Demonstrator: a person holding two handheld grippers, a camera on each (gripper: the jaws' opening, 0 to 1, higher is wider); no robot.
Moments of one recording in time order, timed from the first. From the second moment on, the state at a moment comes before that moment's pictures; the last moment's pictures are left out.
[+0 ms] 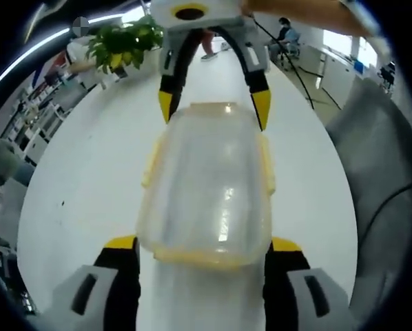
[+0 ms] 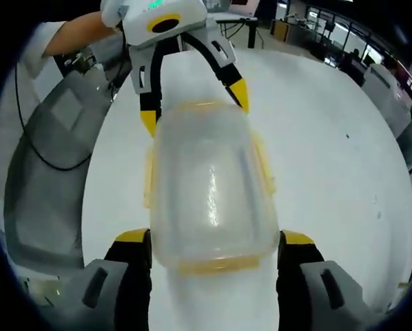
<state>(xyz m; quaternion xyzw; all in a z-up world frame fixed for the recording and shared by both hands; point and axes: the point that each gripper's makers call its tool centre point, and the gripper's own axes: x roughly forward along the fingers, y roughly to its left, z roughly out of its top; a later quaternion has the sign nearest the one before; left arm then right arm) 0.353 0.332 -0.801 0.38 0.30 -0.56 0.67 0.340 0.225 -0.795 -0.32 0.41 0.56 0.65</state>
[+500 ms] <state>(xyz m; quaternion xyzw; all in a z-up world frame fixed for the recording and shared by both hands) 0.390 0.346 -0.801 0.39 0.31 -0.55 0.67 0.378 0.239 -0.794 -0.32 0.40 0.56 0.65</state>
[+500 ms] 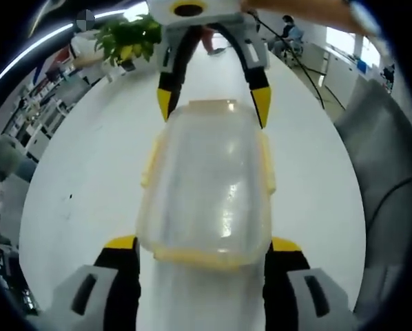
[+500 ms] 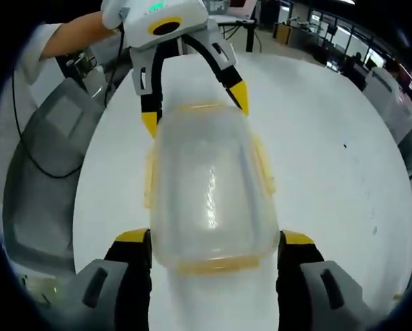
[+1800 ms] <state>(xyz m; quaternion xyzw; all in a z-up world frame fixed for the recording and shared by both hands) 0.468 0.348 -0.802 0.40 0.31 -0.55 0.67 0.452 0.243 -0.793 -0.31 0.38 0.57 0.66</state>
